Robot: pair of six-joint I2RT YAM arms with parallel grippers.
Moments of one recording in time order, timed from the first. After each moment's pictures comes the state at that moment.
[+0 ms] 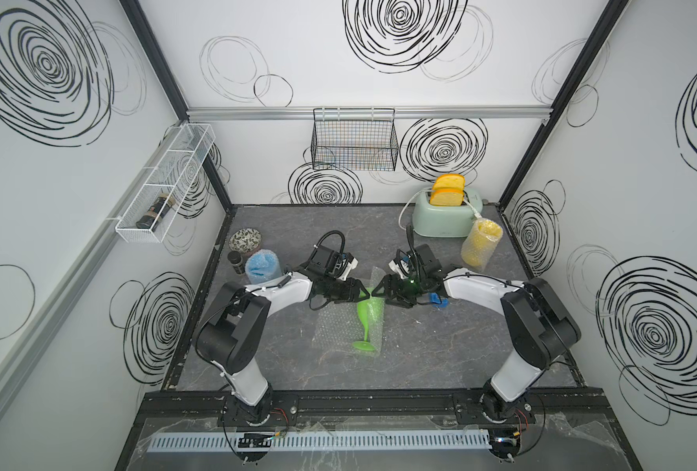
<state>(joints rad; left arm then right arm) -0.45 1.70 0.94 -0.24 0.65 -0.42 0.53 1.70 0.97 -0.25 -0.67 0.72</state>
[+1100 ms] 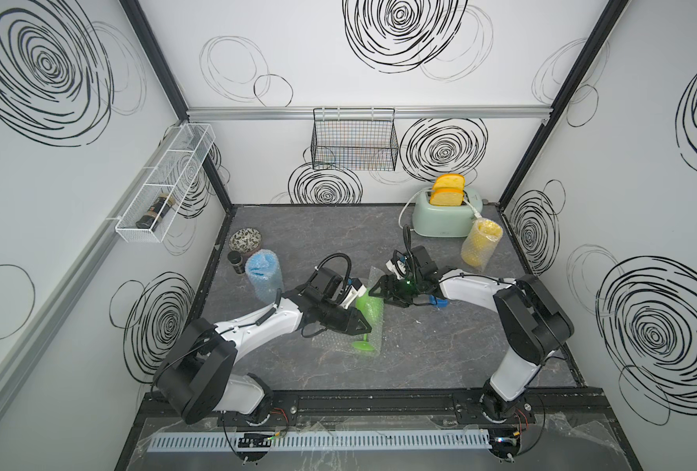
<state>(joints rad) -0.61 1.40 0.73 -0.32 0.76 -0.45 0.56 1.74 0.95 -0.18 -0.61 0.73</state>
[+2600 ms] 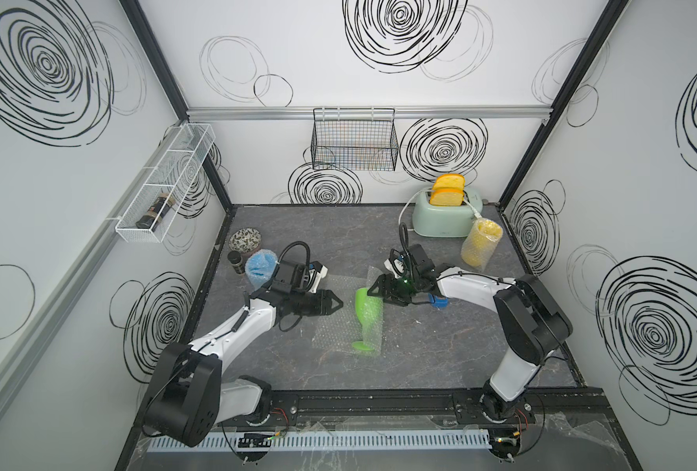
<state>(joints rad) -0.26 1.30 0.68 -0.35 0.58 -0.37 0.58 1.74 1.00 -0.24 -0.57 0.72</state>
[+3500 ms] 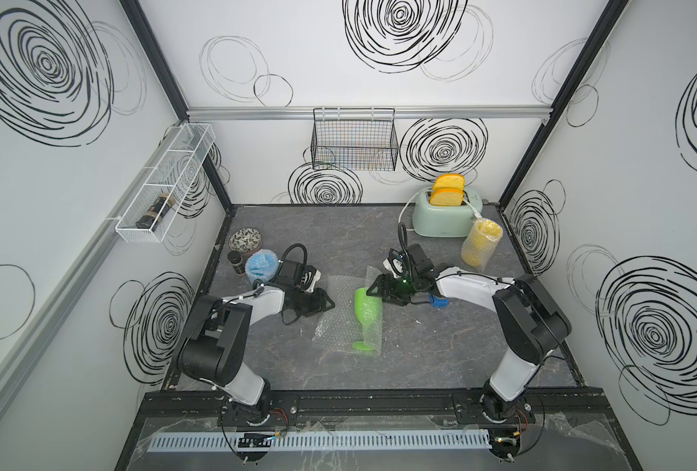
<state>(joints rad) -0.21 1.58 0.69 -0.23 0.62 -0.44 0.59 1.75 1.00 -0.24 -0.57 0.72</state>
